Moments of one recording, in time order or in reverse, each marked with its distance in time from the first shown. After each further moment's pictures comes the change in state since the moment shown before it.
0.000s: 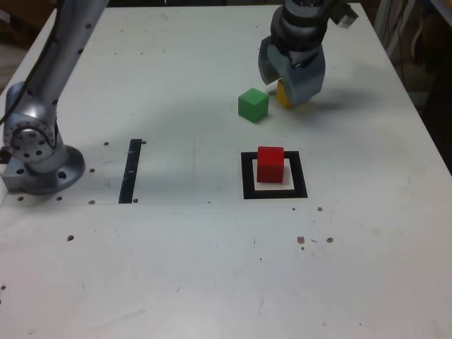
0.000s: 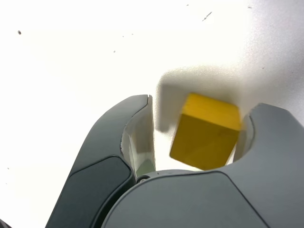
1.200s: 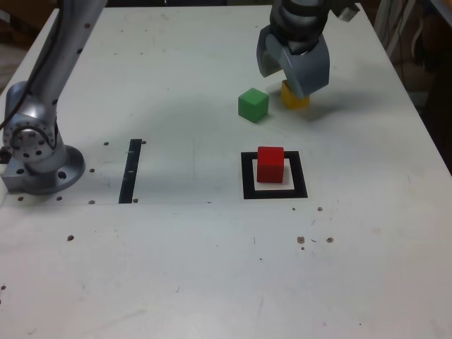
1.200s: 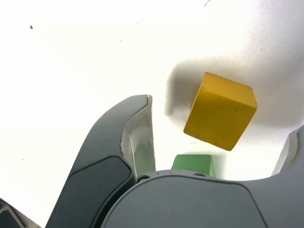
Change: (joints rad) arm -0.004 -0.007 -0.065 0.097 -0.001 0.021
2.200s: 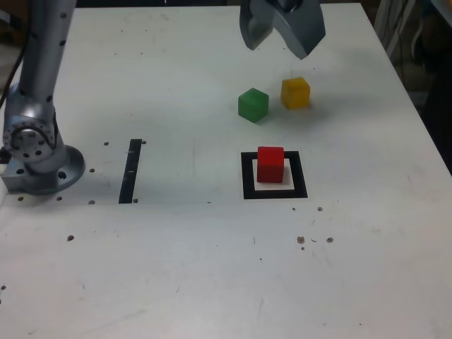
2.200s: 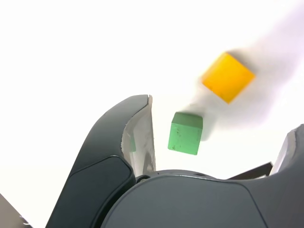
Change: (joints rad) arm -0.004 -0.153 -0.033 0.159 -0.046 -0.285
